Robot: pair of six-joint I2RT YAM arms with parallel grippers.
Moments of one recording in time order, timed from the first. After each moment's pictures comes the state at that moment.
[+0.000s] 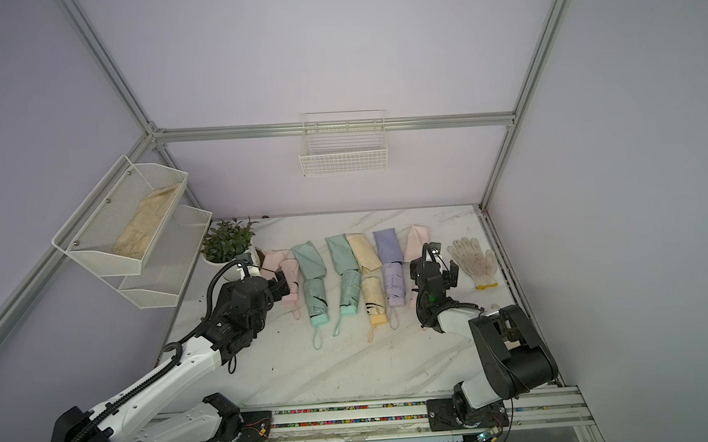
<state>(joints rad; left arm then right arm) -0.55 1.04 0.69 -0.11 -0.70 -0.38 0.24 1.50 0.50 0.66 0.61 0.07</state>
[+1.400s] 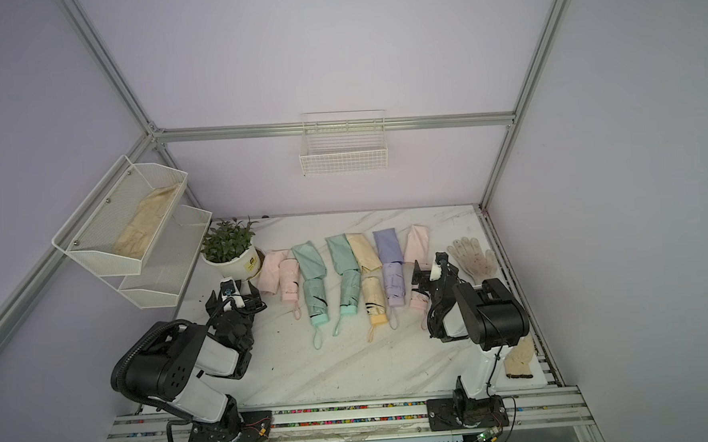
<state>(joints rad) -0.15 1.62 0.16 1.41 -0.55 0.13 0.08 1.81 0.38 1.31 0.11 0.05</state>
